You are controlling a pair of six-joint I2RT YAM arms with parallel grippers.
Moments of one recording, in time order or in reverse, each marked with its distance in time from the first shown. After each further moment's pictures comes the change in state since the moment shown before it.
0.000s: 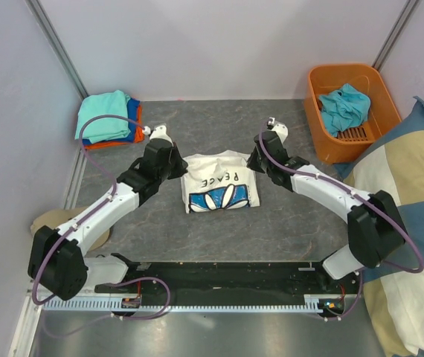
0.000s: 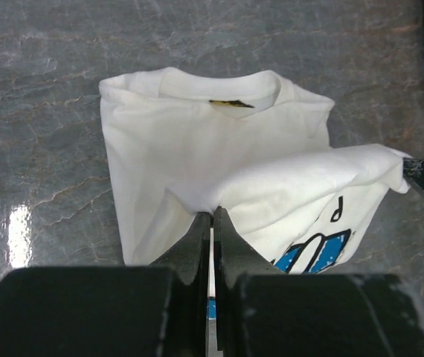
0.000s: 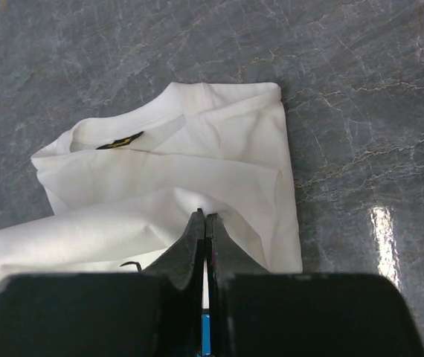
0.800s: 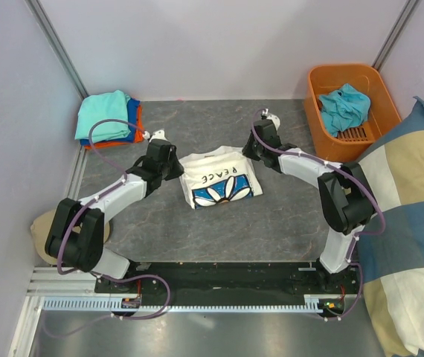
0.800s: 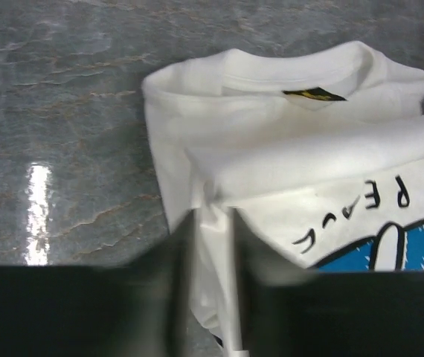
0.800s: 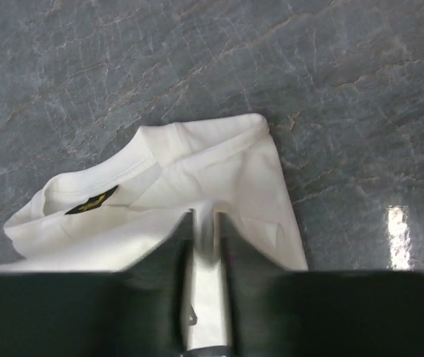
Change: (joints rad) left arm 0.122 0.215 -0.061 0.142 0.058 0.016; right arm -0.110 0.323 0.170 0.140 -0.146 -0.053
